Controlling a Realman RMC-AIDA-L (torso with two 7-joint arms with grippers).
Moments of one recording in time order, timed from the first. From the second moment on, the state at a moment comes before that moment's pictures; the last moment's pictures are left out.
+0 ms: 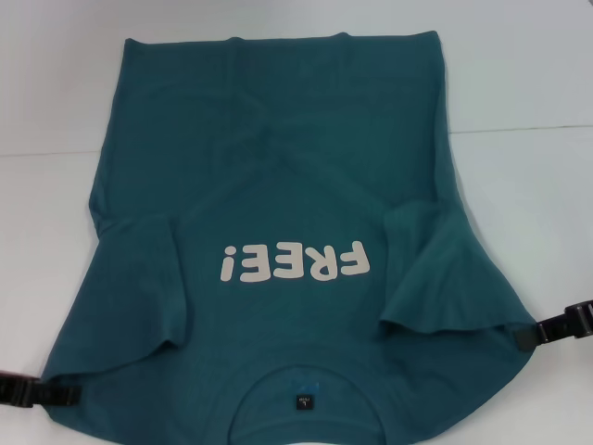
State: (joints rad) left arm -0.33 -2.17 0.89 1.30 2.63 1.47 -2.37; right arm 0.61 1.91 -0.55 -0.79 -2.48 -1.81 2.21
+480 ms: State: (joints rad) left arm -0.37 -2.16 0.81 1.22 2.63 1.44 -2.40; right arm 0.61 1.92 -0.55 -0.79 -2.48 -1.82 2.21
